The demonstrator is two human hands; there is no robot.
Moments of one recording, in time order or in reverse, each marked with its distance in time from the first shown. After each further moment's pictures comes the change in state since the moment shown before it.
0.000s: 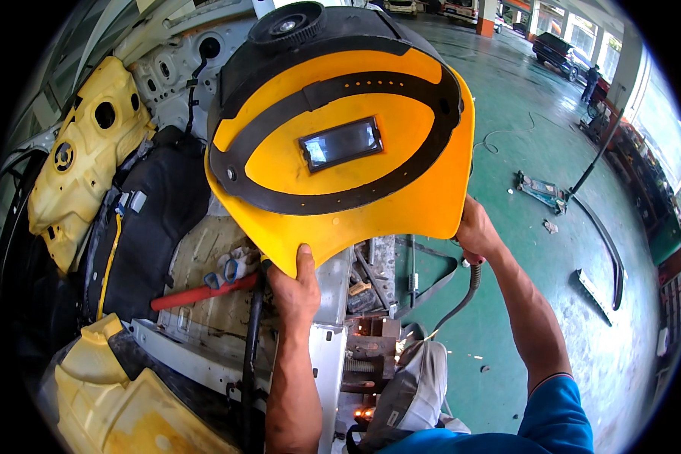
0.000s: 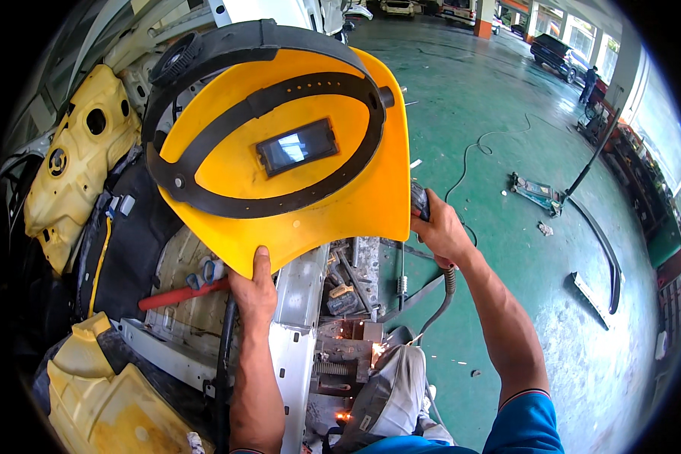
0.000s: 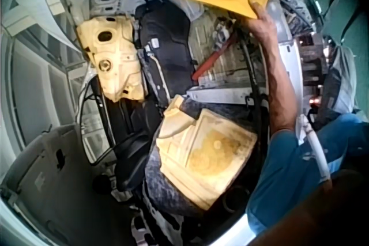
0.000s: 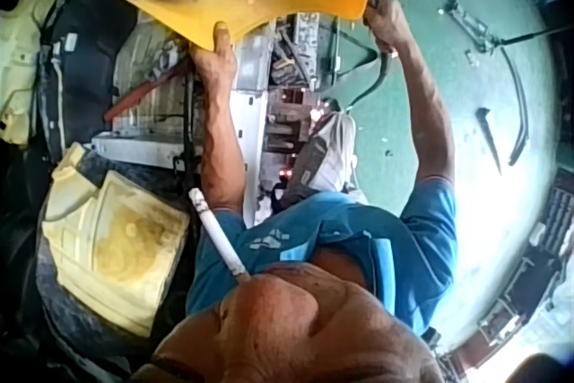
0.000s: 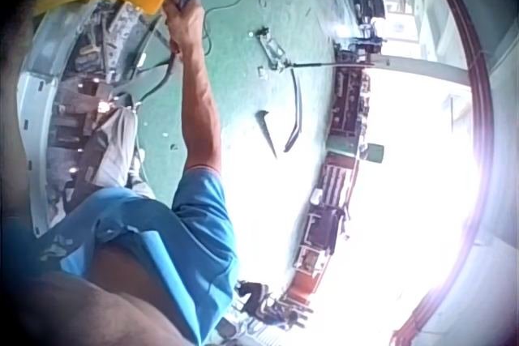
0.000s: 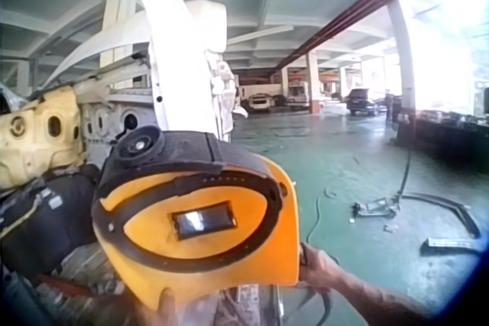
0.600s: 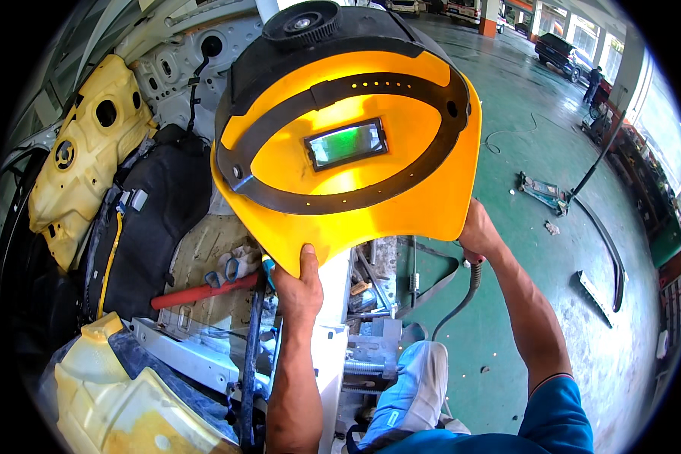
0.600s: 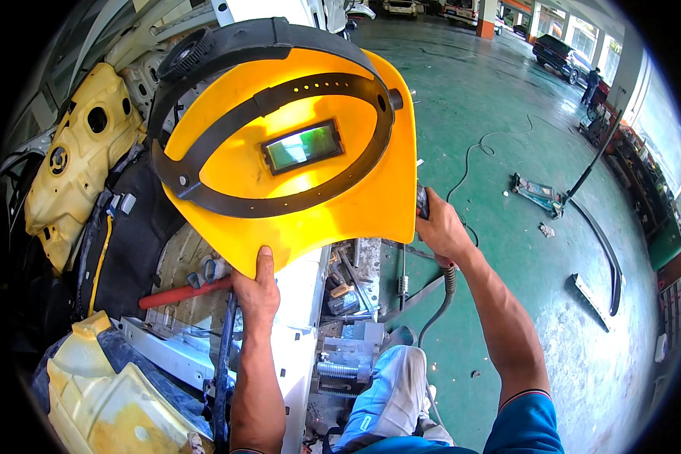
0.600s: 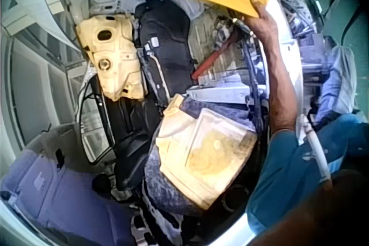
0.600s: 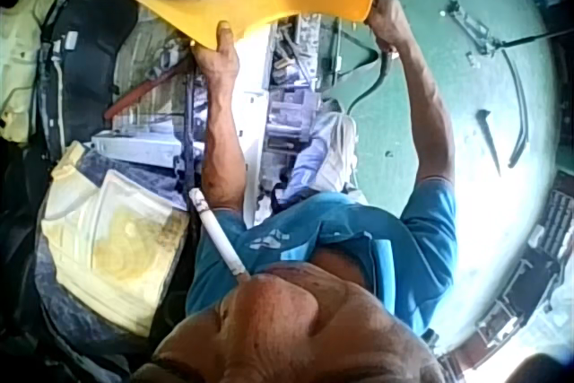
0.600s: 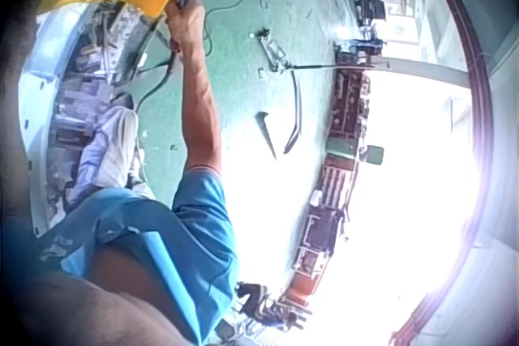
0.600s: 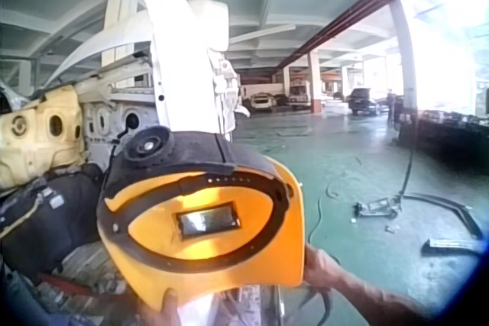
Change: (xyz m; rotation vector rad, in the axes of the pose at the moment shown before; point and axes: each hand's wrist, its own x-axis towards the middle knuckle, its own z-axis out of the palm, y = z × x) left_hand -0.003 0.001 0.001 0.085 -0.014 -0.091; right_hand 0.005 -0.003 0.000 -0.011 -0.018 -0.016
